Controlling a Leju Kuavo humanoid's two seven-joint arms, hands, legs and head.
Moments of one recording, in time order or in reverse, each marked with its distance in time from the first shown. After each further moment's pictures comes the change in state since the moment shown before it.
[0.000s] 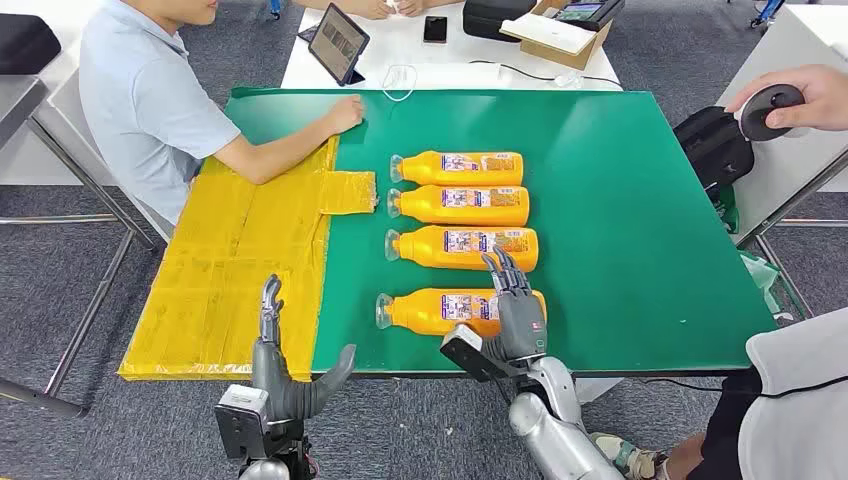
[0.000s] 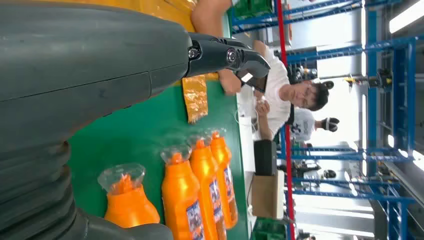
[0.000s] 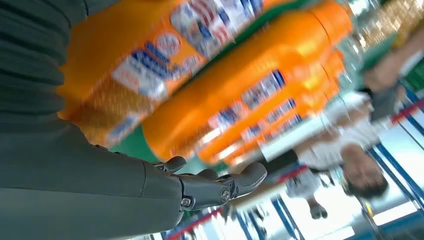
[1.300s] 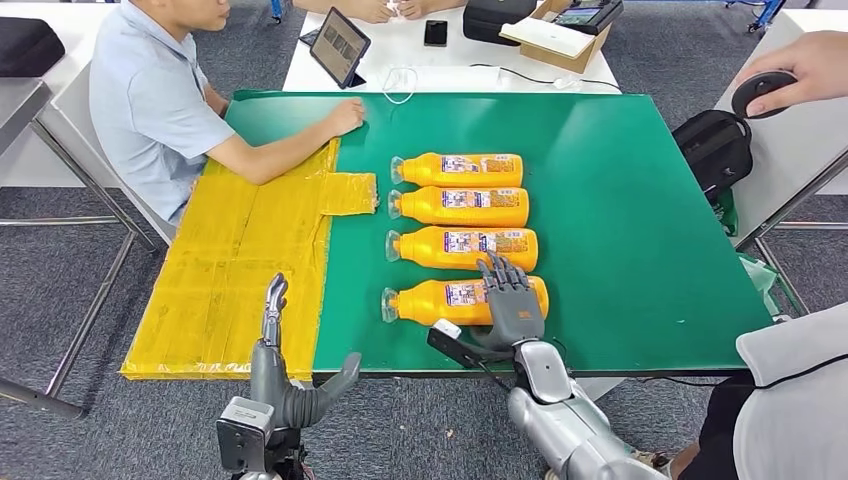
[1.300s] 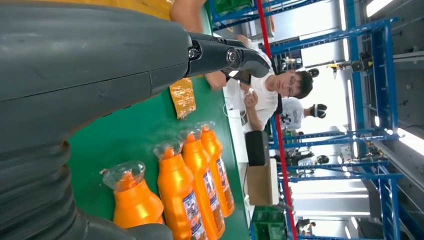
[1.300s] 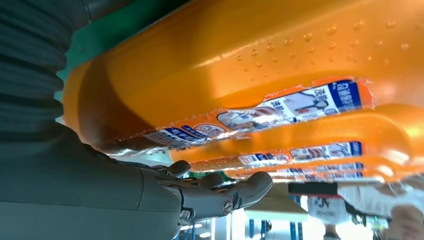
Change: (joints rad) left arm 0.039 0.021 -0.011 -0.097 -0.117 -0.025 0.069; right arm -0.147 -0.042 0.145 0.204 0.403 0.078 0.470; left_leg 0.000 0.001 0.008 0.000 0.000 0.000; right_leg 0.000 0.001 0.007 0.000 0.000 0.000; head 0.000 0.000
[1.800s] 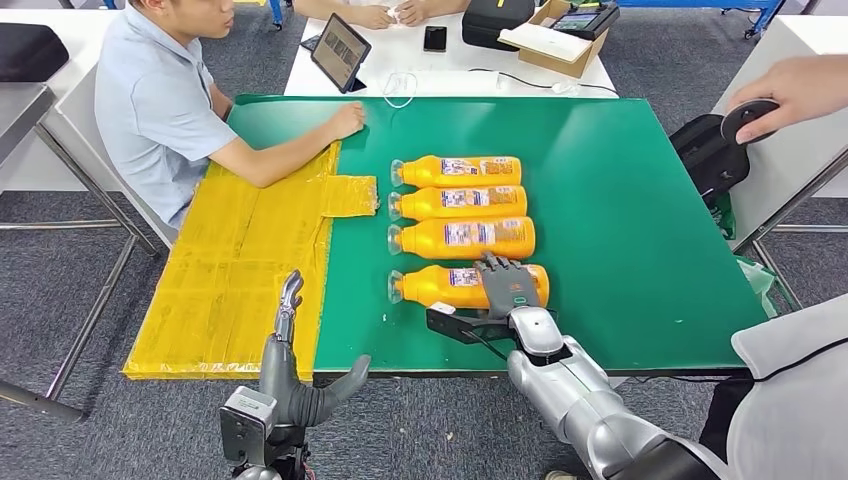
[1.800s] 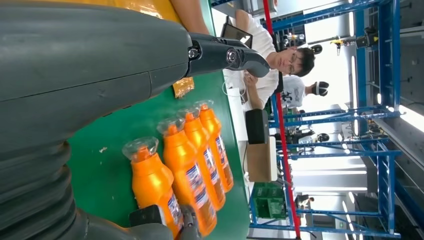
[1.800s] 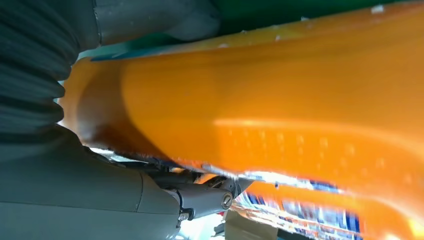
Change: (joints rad) left arm -0.006 -0.002 0.003 -0.015 -0.001 -0.097 0.055; right arm -0.147 0.002 0.044 0.121 0.030 0.325 0.068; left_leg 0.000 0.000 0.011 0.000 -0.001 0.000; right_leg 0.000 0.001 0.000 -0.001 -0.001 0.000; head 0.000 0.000
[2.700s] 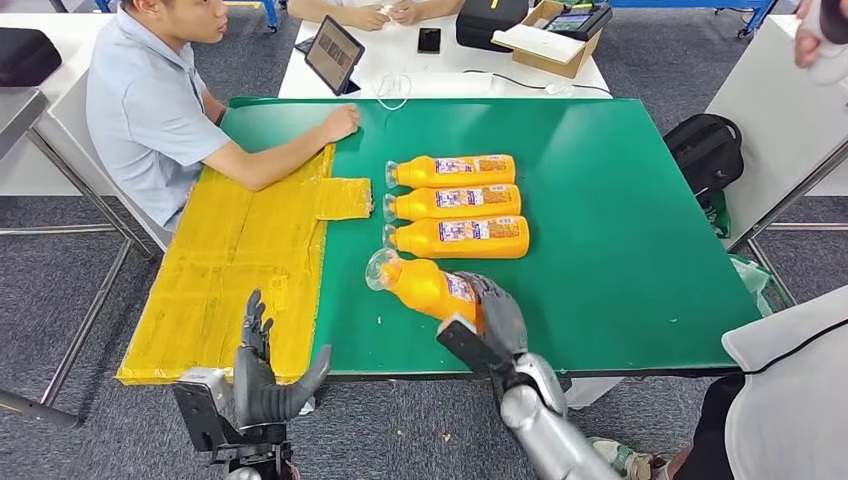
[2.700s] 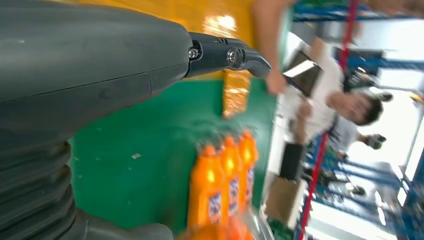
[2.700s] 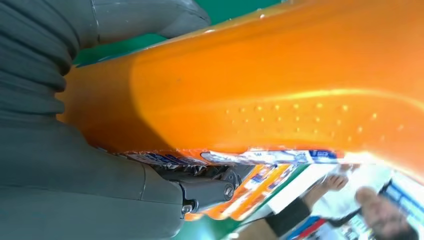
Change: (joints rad) left arm 0.041 -0.004 0.070 -0.008 0.327 0.089 0.061; right arm 0.319 0.061 -0.144 -0.369 -0.694 -0.190 -0.511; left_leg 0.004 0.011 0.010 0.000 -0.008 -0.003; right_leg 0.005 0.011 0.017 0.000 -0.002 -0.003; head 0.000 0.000
